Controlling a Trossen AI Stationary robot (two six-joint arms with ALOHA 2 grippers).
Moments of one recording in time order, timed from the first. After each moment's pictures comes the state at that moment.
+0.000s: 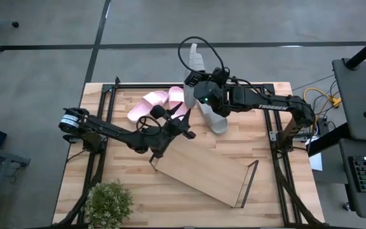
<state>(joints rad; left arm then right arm) -0.22 1.65 1.15 0.78 -1.23 0.69 -0.08 1.72 1.80 -0.62 1.09 1.22</state>
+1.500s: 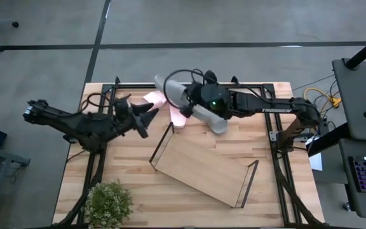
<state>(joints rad) -0.33 1.00 1.07 -0.08 -0.92 -0.57 -0.03 1.64 1.64 -0.33 0.63 -0.10</state>
